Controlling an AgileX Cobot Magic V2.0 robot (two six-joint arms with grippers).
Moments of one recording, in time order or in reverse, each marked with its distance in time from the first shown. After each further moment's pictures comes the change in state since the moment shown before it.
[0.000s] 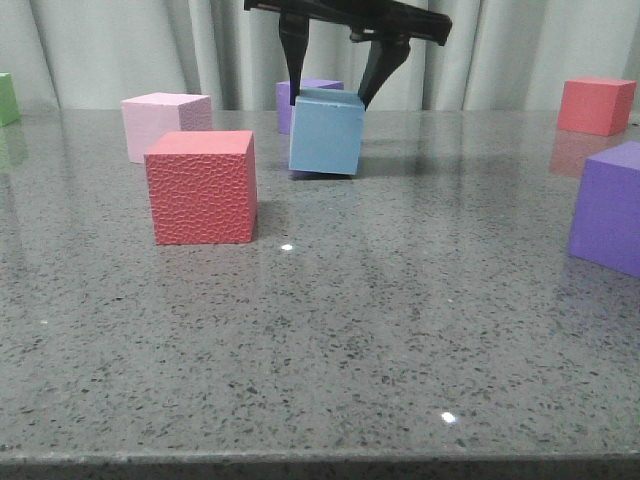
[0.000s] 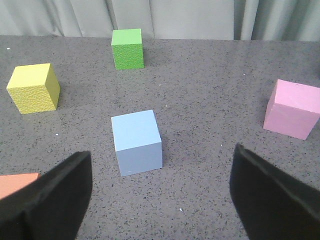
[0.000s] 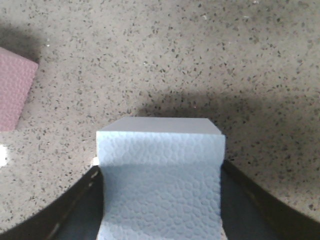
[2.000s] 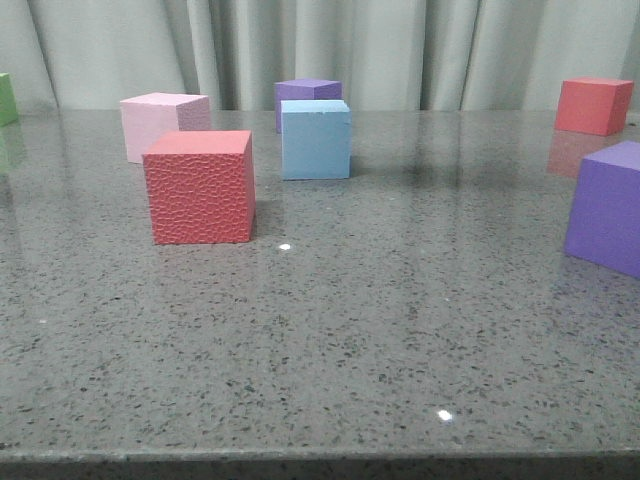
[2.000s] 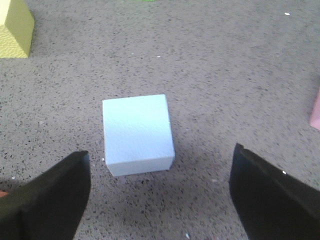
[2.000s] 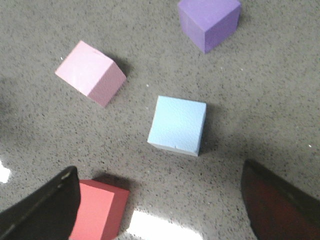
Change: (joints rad) left arm 0.065 0.557 -0.360 -0.032 0.165 -0.076; right arm 0.032 -0.385 0.118 -0.008 0.003 -0.170
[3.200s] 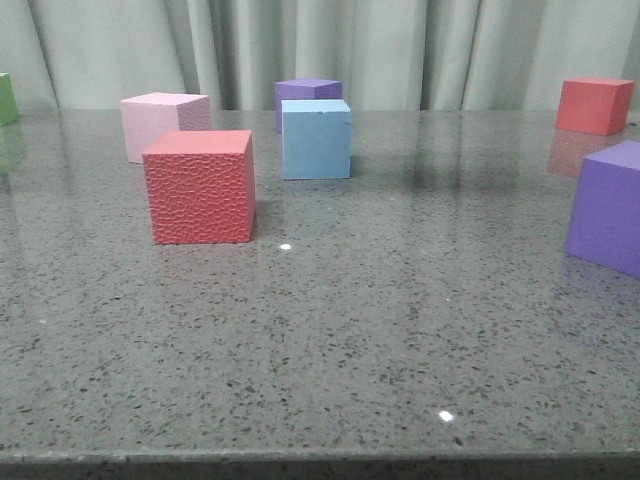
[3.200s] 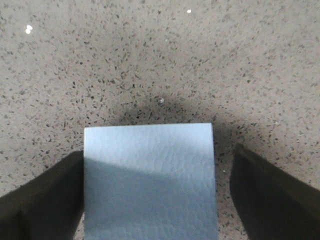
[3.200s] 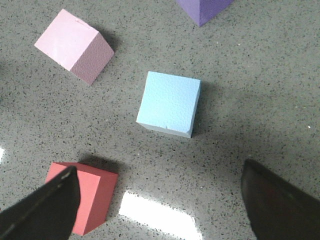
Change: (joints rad) left arm 0.034 0.419 -0.252 -0.037 0.140 0.002; right arm 0.000 -0.024 0.108 0.000 -0.025 -0.012
